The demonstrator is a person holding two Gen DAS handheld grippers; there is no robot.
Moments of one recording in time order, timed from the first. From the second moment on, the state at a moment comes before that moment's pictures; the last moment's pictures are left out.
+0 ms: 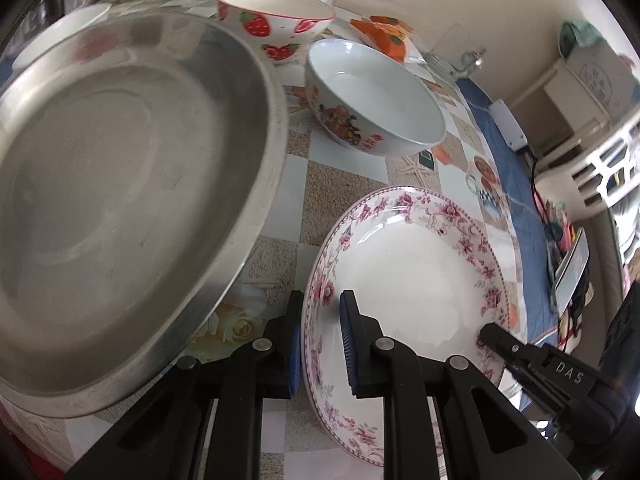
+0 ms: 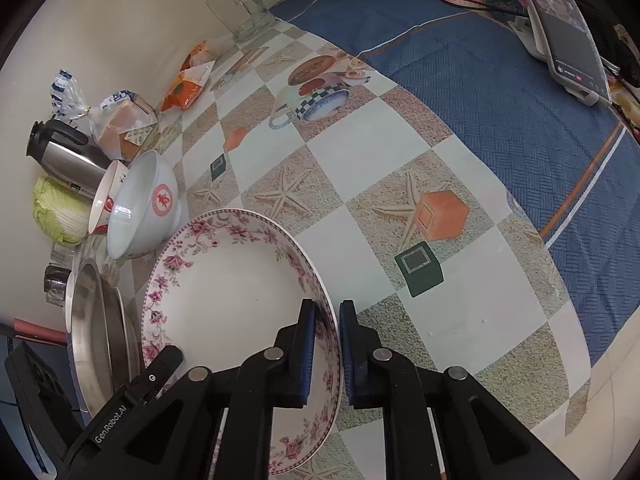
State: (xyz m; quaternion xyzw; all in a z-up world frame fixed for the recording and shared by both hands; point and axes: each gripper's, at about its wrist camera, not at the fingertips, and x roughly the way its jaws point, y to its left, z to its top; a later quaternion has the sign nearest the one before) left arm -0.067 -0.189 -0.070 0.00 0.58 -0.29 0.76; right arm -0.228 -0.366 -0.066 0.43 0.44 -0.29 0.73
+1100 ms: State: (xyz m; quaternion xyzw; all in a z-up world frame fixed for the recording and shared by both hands) left arm -0.076 -0.197 -0.032 0.03 0.53 -0.35 0.77; right arm -0.242 -0.366 -0.024 0.40 0.38 -0.31 0.78
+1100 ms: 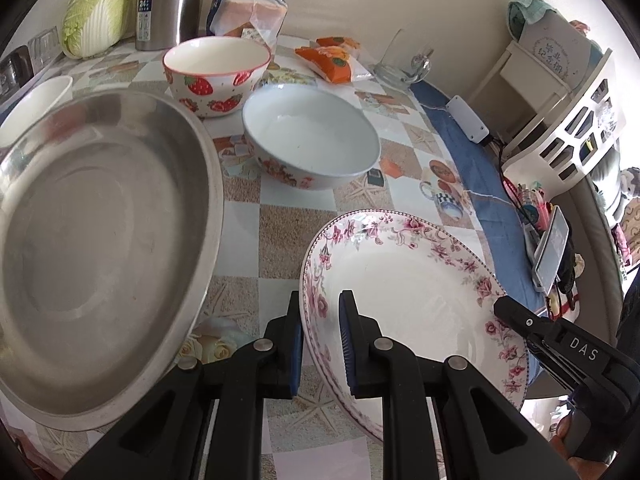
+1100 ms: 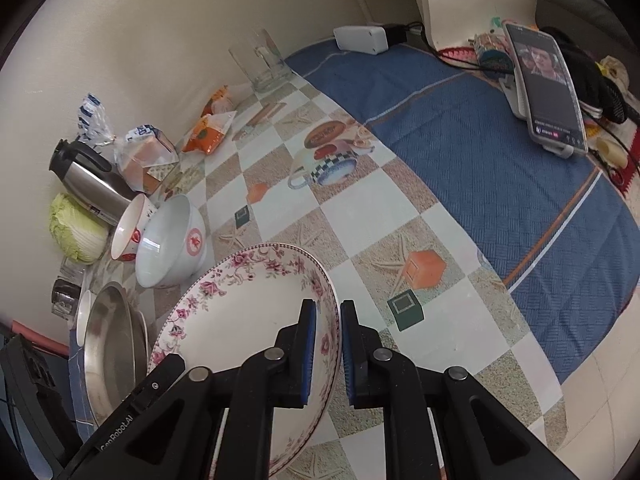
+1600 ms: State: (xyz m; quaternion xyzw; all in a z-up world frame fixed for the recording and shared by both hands) left arm -0.069 -0.178 -0.002 0.03 0.49 -0.37 0.79; right arm -0.235 -0.352 -0.001 0.38 0.35 -0.31 0.80
